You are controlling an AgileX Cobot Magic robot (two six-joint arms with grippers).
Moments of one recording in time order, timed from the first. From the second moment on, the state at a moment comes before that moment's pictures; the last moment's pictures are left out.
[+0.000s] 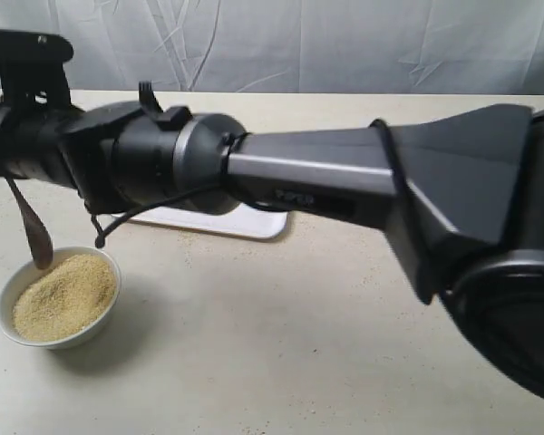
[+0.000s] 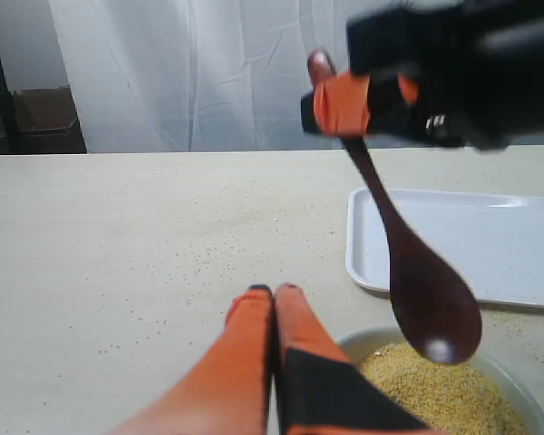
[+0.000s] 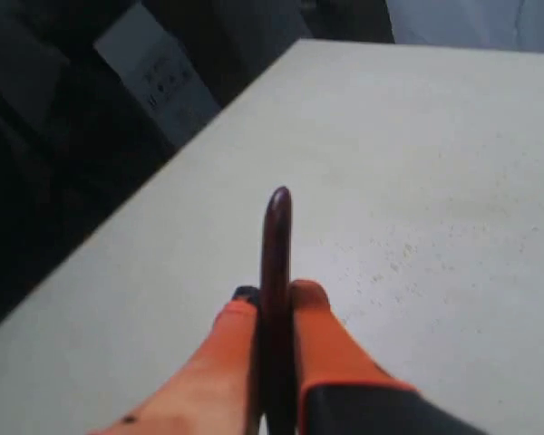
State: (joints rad) left arm -0.05 0.01 0.00 0.00 0.24 0.01; right arm 1.07 2.23 -1.81 1.75 -0.08 -1.32
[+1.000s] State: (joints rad) left arm -0.05 0.01 0.00 0.00 0.24 0.01; right arm 0.57 2.32 -1.81 1.02 0.35 -0.59
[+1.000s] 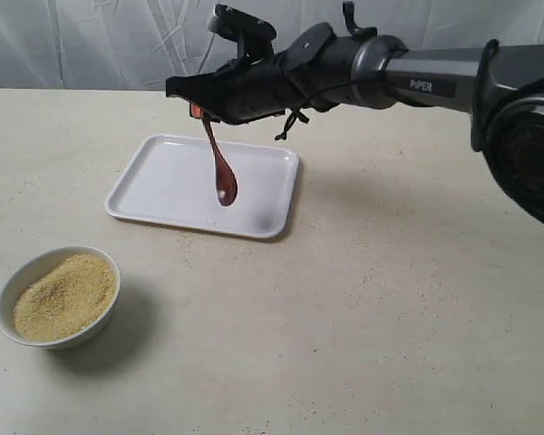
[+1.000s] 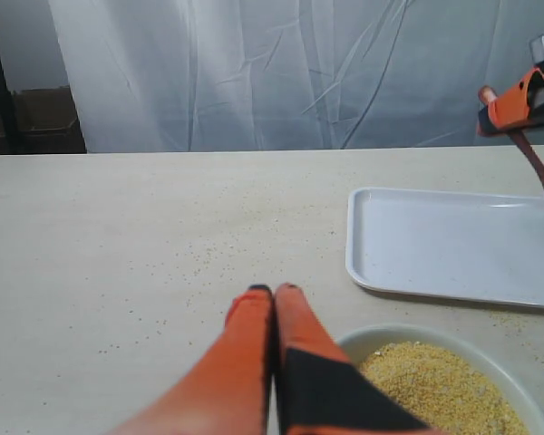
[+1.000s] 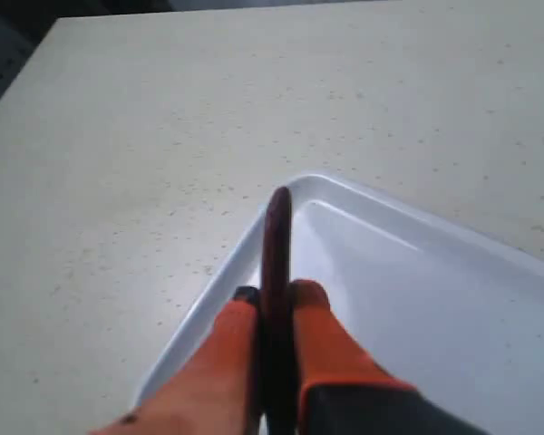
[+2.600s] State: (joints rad) left arm -0.05 0.01 0.00 0.00 0.23 0.01; right arm 0.48 2.05 -1.76 0.67 1.21 -0.30
